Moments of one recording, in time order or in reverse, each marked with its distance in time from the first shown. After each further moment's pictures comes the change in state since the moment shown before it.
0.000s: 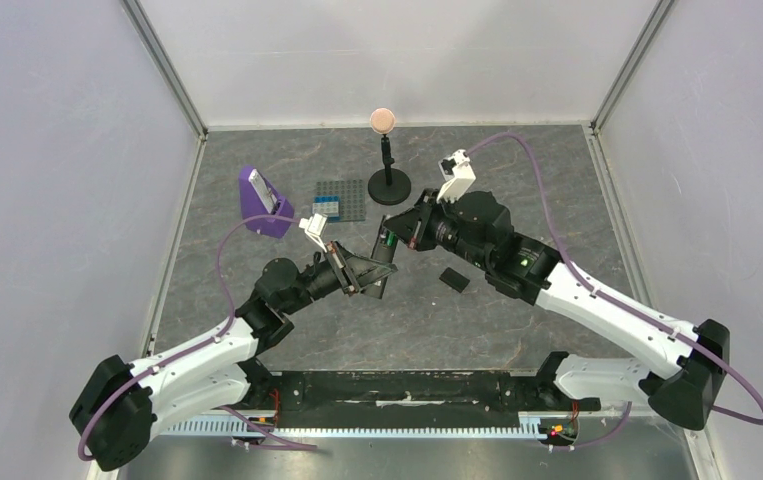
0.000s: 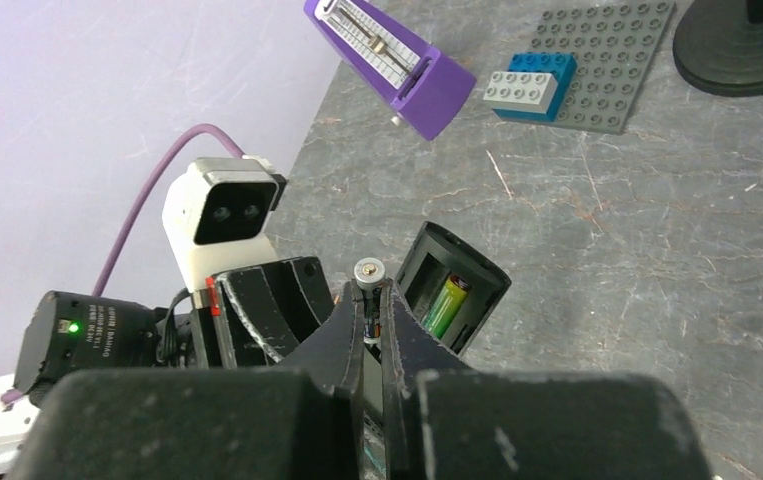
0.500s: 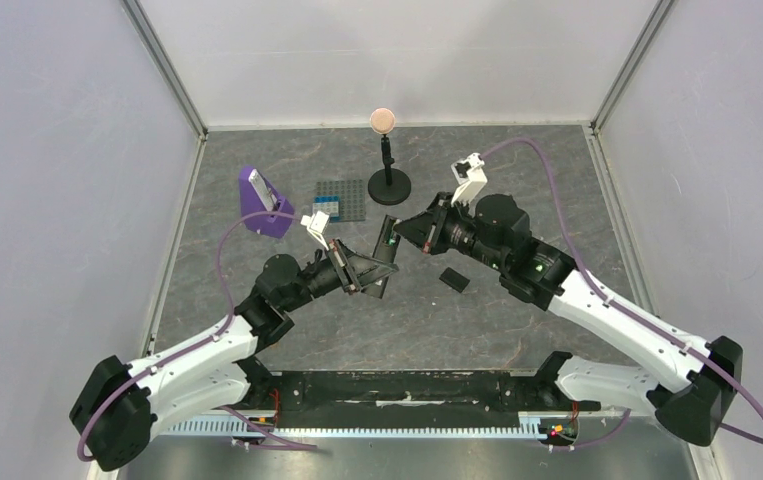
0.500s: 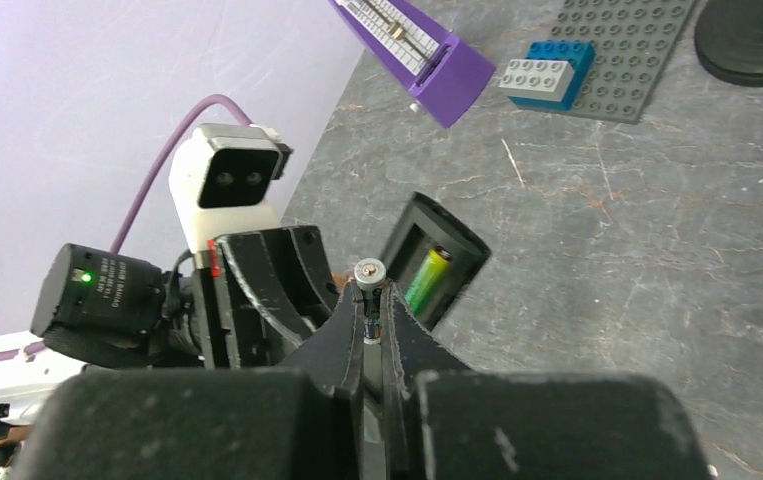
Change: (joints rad) left arm 0.005 0.000 0.040 -0.055 0.030 0.023; right arm -0.072 -0.090 -0.087 0.012 -0.117 0.001
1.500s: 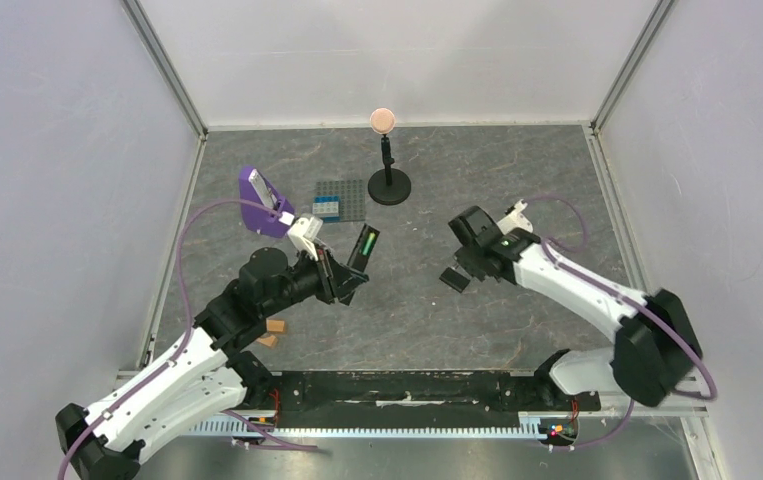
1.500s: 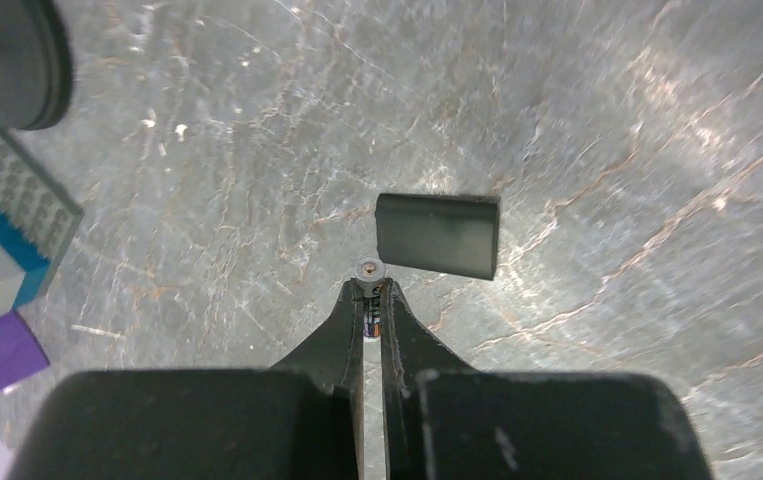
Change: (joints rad) left arm 0.014 -0.240 0.216 -0.796 -0.179 0.531; right arm -0.163 0.329 -0.036 -0.573 0.446 0.705
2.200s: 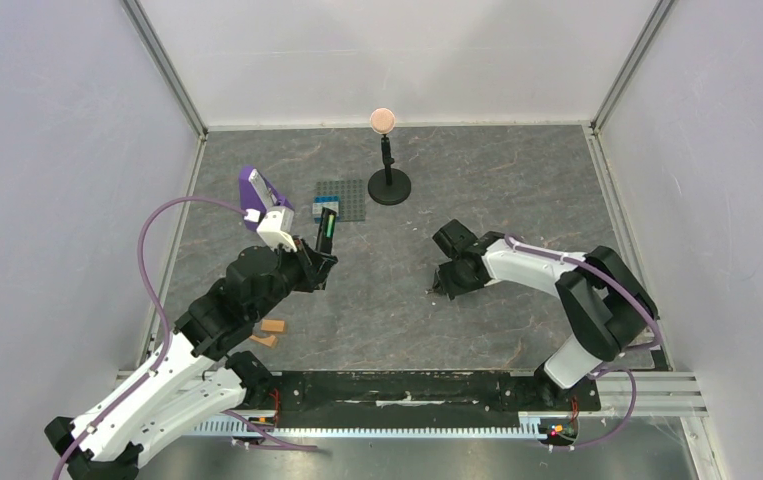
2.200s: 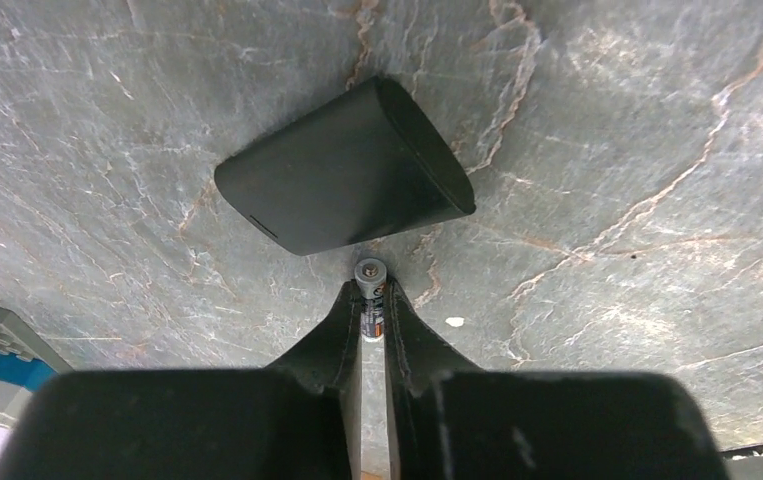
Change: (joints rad) left arm -0.004 -0.034 0.100 -0.200 -0.339 0.027; right arm 0.003 0.204 -0.085 0.097 -0.326 0.506
